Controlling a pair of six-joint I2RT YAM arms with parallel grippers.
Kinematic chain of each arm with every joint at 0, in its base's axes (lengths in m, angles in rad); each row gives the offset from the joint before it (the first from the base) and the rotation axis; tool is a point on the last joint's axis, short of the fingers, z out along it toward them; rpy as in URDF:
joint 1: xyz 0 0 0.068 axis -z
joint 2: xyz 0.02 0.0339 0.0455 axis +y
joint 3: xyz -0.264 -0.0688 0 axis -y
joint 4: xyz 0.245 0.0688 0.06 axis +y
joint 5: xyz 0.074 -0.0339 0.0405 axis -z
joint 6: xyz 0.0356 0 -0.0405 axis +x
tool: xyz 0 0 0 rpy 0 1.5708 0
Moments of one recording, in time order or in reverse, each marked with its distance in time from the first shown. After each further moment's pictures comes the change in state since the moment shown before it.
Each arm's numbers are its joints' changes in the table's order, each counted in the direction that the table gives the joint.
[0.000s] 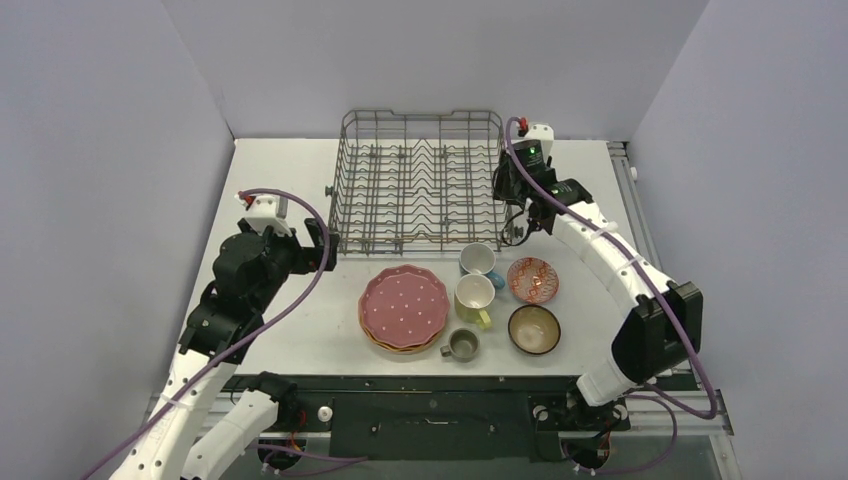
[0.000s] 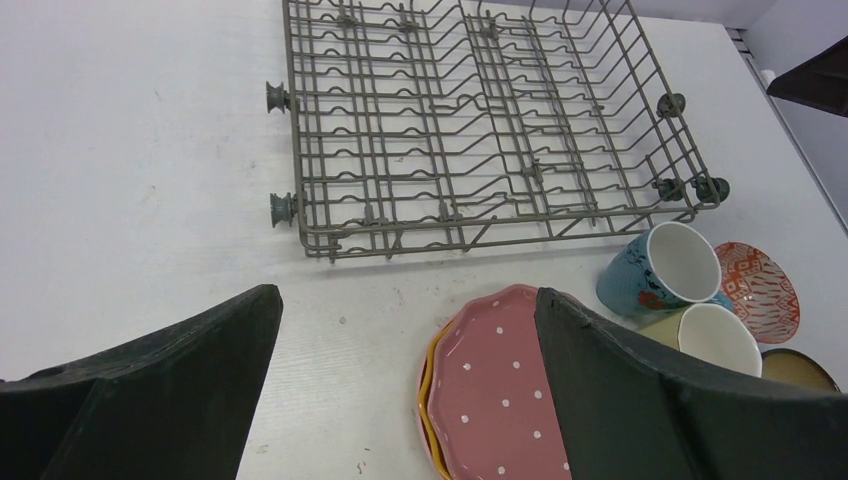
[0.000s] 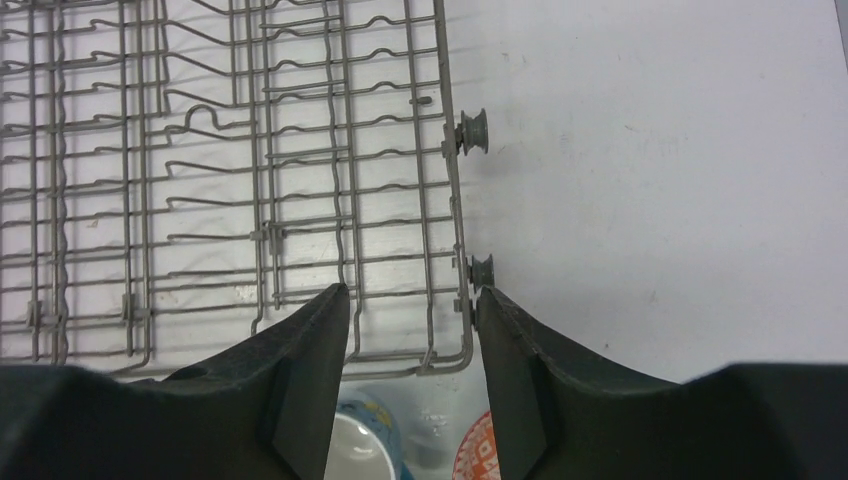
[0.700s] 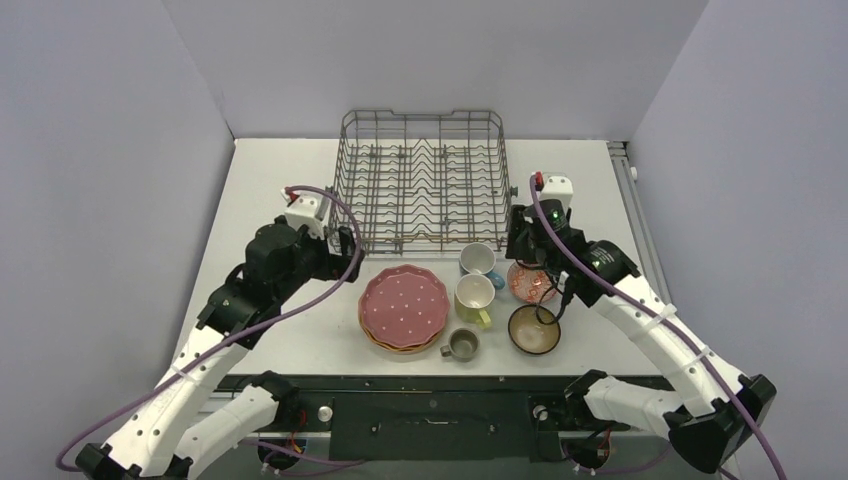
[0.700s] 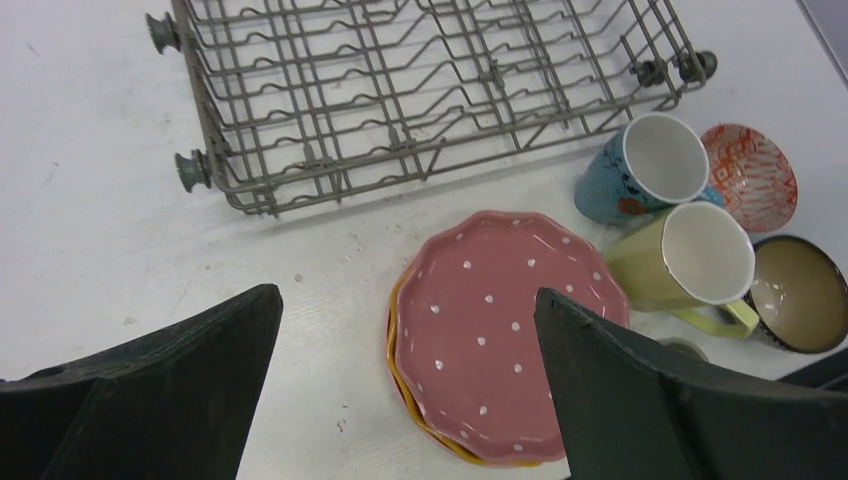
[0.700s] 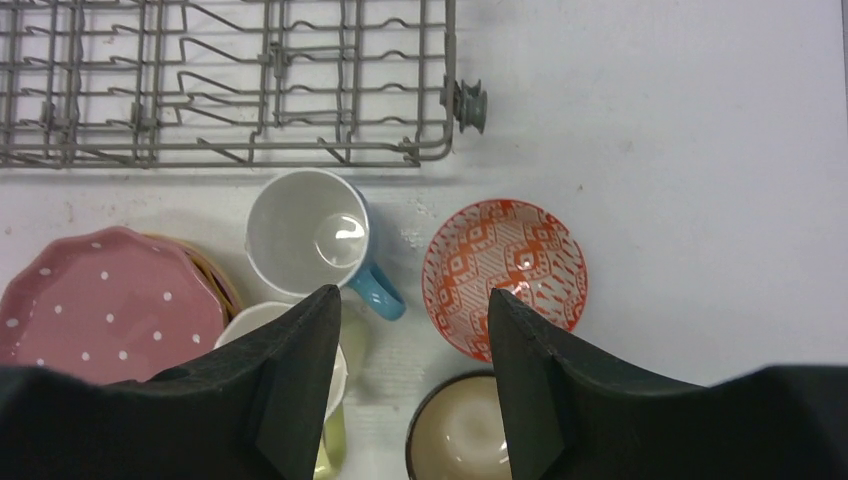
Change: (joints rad) left arm 0.116 0.114 0.029 0.050 0.045 0.034; right arm -0.189 -0.470 -0.283 0.211 0.050 0.057
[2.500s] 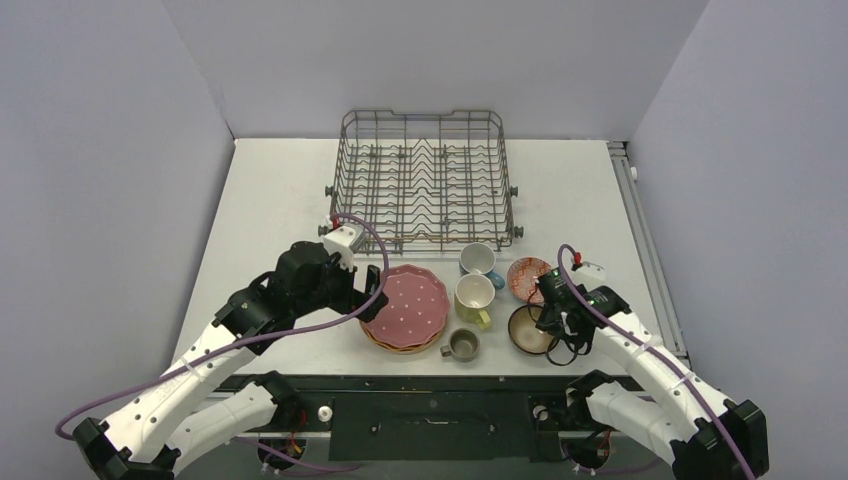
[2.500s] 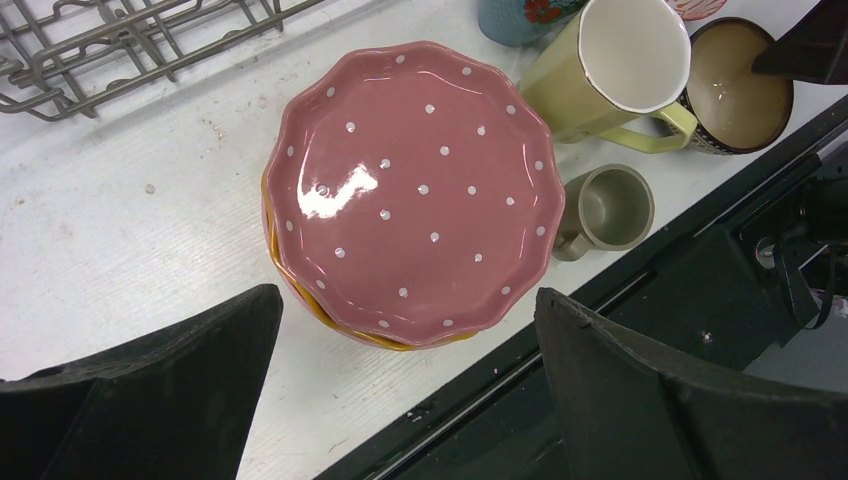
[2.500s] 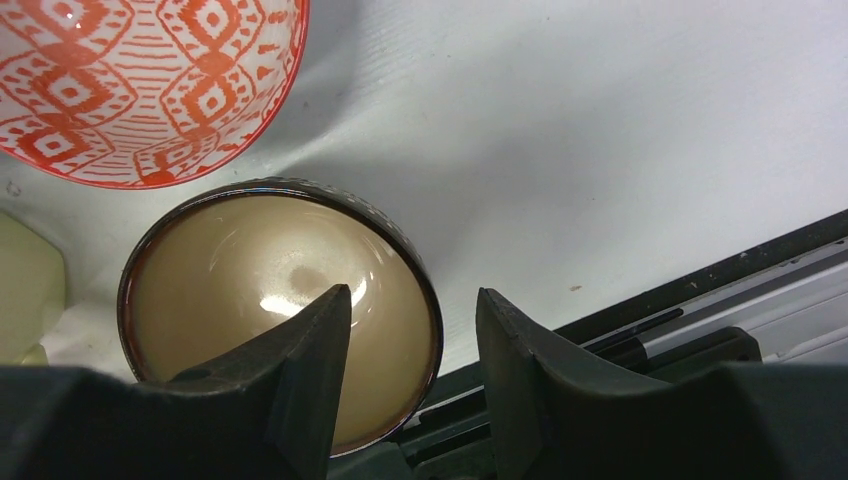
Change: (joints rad) left arm 0.214 0.020 -0.061 0.140 0.117 -0.034; right arm 0.122 -0.198 -0.506 0.291 -0.019 0.445
